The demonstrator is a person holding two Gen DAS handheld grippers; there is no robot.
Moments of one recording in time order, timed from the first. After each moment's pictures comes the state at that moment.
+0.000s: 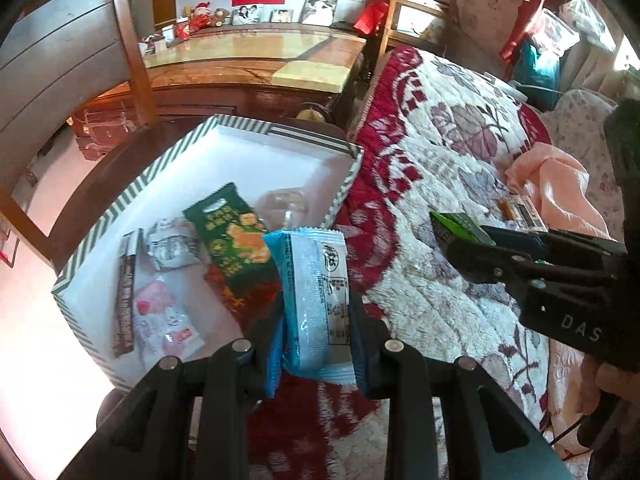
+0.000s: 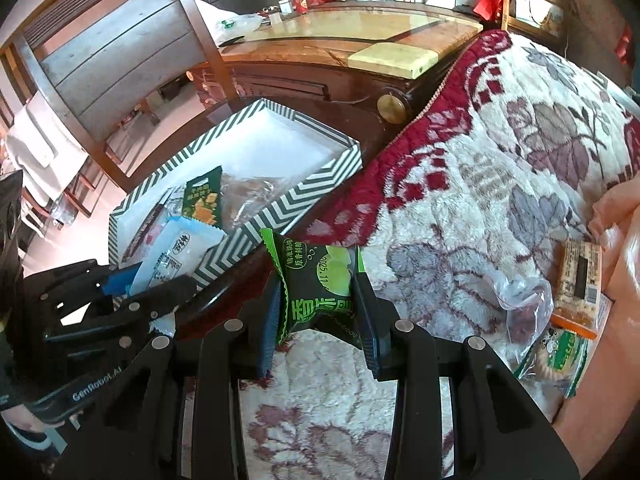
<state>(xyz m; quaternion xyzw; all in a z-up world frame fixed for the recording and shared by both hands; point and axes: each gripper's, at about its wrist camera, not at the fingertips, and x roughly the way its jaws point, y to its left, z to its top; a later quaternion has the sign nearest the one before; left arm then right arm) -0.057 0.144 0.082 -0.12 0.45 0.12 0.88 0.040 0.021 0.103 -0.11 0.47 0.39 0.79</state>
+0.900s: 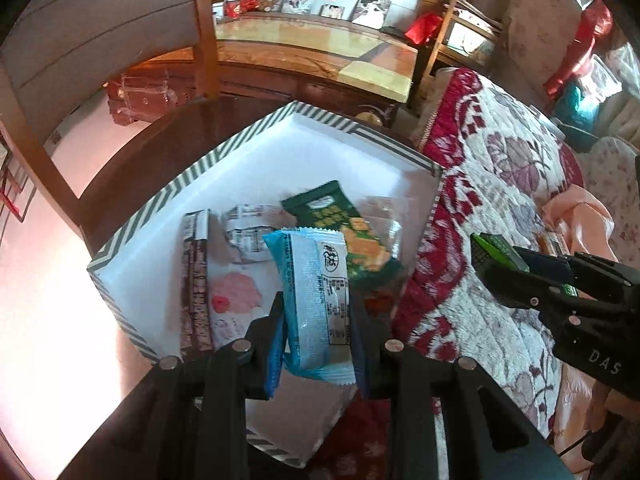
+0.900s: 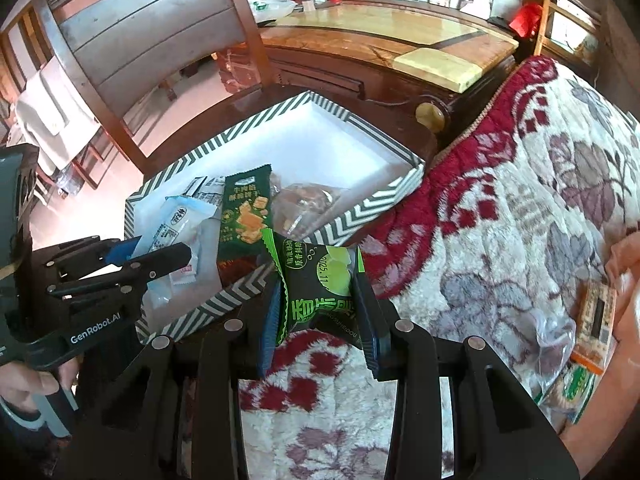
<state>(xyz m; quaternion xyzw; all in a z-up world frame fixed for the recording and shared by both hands) -0.077 0.217 0.071 -0.18 0.44 0.17 0.86 0.023 0.082 0.106 -0.16 0.46 0.42 0.77</state>
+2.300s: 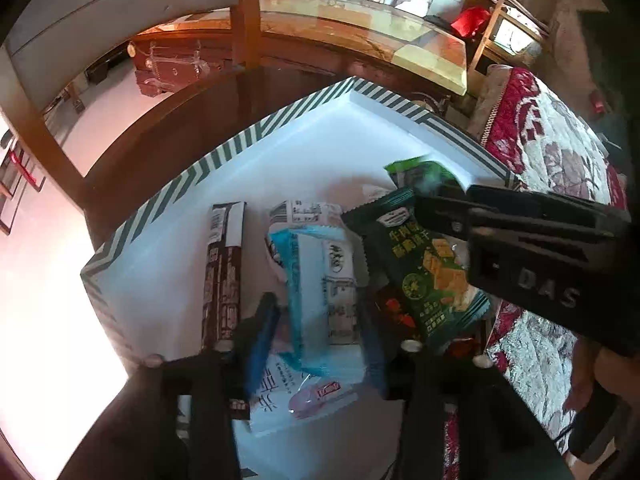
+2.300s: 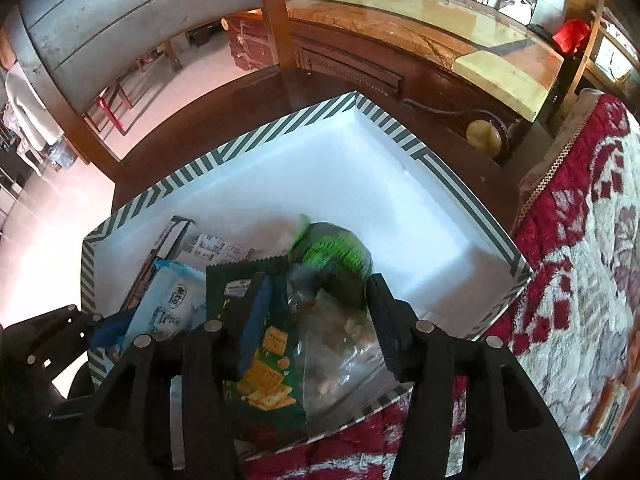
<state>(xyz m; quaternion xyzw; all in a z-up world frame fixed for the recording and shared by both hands) -0.052 0.257 0.035 -0.20 0.47 0.22 0.83 0.066 0.206 0.065 -0.20 0.47 0.43 0.74</state>
